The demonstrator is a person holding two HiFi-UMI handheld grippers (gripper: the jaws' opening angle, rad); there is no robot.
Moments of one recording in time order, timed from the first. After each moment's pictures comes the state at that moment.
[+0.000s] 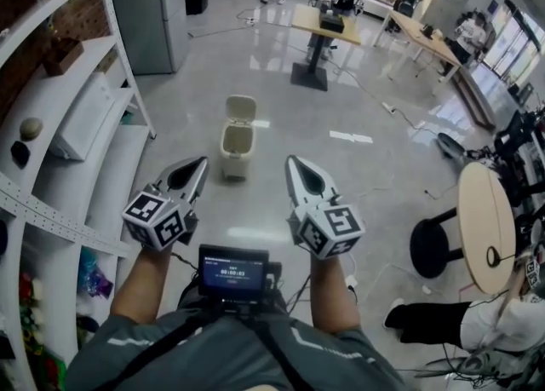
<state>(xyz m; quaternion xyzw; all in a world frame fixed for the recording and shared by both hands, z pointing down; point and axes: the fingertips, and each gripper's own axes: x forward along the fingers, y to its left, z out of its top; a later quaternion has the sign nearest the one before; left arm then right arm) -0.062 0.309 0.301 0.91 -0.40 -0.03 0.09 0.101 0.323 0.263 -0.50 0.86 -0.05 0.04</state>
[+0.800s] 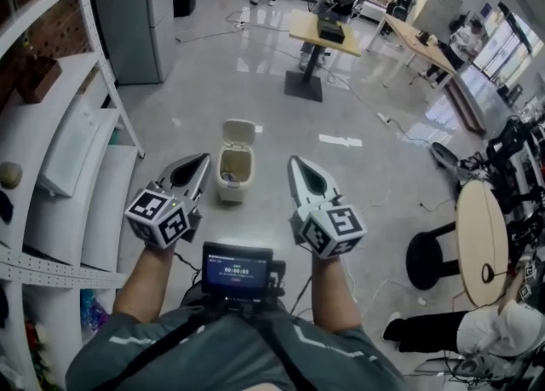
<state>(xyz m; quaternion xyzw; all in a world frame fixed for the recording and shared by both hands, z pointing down) -0.100 0.137 0.290 0.92 -0.38 -0.06 0.09 0.062 0.163 0.252 -0.52 0.85 -0.04 0.02</state>
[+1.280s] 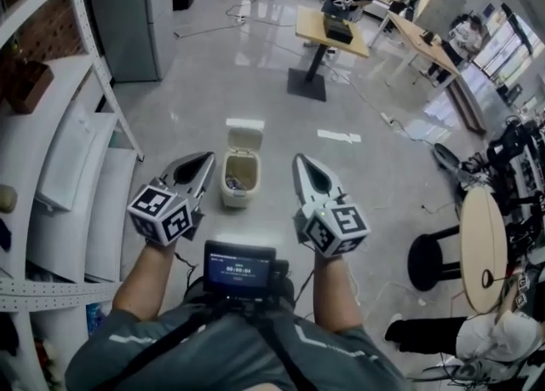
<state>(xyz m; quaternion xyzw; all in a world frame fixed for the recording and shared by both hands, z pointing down) -0.128 0.055 0.306 0.92 -0.37 -0.04 0.11 0.033 0.083 0.264 -0.53 0.84 -0.05 0.01</state>
